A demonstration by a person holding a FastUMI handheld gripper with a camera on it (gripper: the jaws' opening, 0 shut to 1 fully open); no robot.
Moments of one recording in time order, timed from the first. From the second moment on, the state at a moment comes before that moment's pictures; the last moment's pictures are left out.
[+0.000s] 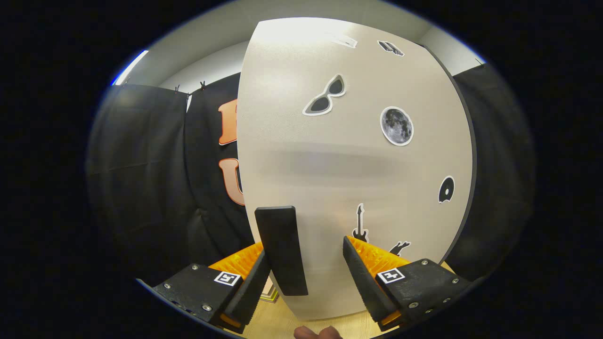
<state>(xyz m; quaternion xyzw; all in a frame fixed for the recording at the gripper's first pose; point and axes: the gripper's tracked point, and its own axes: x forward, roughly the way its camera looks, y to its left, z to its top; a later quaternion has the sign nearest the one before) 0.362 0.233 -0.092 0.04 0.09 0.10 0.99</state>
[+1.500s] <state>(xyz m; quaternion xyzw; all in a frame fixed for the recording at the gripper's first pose) 0.256 0.210 -0.049 -0.01 0.07 0.03 1.00</state>
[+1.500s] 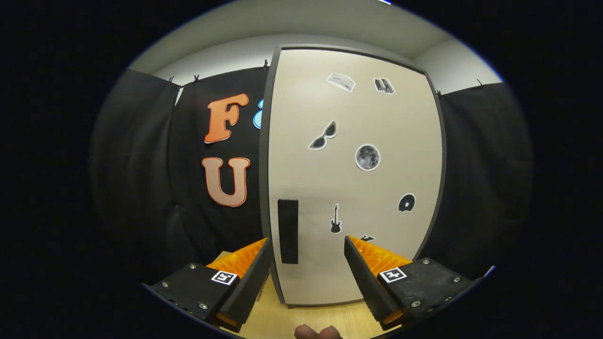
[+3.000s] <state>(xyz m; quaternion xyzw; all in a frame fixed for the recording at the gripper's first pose) 0.001 -0.059 0.014 0.04 0.00 0.01 1.00</state>
